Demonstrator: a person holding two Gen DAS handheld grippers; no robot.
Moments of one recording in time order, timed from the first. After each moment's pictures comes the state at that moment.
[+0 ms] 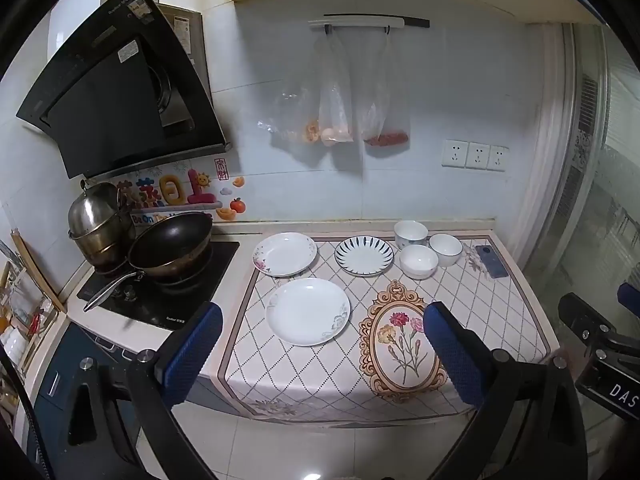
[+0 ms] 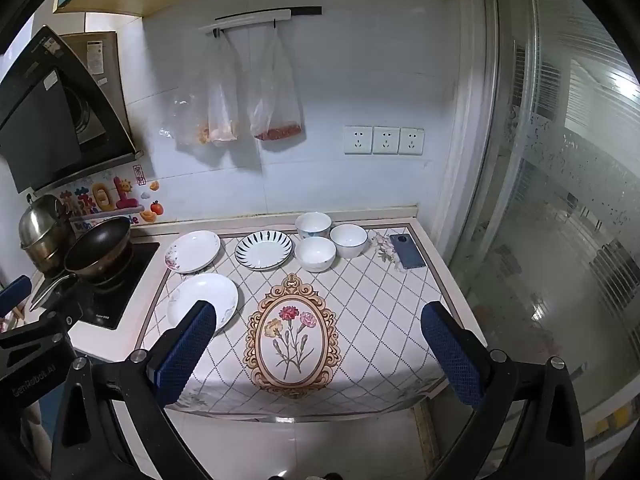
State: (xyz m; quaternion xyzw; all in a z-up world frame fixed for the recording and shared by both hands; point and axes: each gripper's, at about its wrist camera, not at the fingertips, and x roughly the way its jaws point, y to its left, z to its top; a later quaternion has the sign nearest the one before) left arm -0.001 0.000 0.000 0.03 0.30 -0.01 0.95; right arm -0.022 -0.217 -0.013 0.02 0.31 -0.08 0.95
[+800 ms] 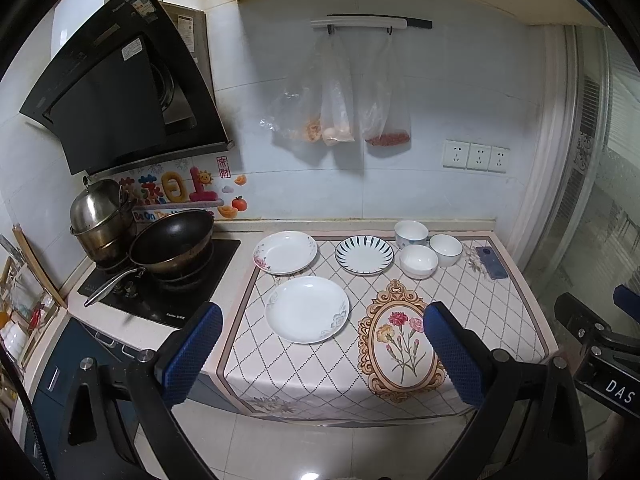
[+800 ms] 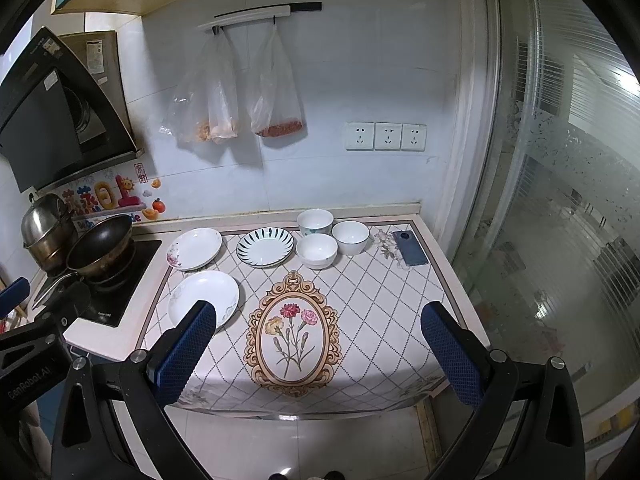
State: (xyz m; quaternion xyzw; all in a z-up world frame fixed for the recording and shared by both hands) left arm -0.005 0.000 0.000 0.03 0.31 -0.01 0.95; right arm -0.019 -0.225 -0.015 0.03 0.32 -0.08 0.94
